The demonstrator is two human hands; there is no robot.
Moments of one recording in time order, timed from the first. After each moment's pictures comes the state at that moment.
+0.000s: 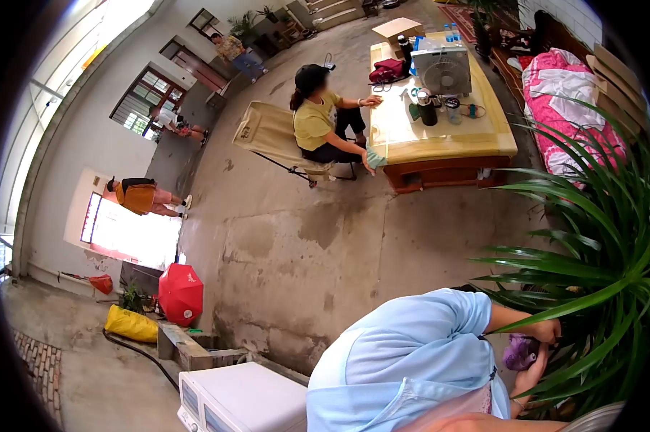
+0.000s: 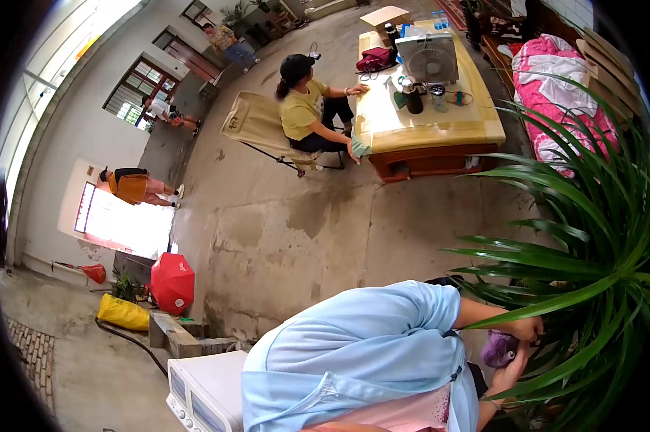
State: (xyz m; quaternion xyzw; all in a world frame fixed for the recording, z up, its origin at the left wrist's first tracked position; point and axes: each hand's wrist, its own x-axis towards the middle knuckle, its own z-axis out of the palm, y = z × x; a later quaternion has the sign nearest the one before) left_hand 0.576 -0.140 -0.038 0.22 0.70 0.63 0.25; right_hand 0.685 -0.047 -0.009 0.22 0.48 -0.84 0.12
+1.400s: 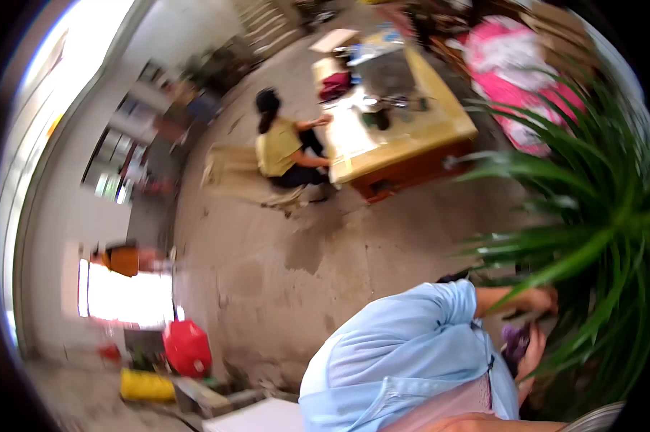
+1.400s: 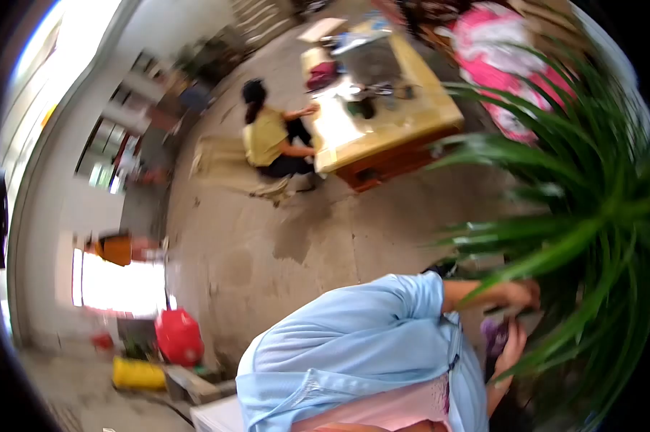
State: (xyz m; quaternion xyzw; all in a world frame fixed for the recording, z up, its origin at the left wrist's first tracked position) left_hand 0.572 -0.155 -0.015 0.17 0.71 0.59 0.33; right_hand 0.710 -0.042 -0.039 0.23 0.61 -0.75 0.10
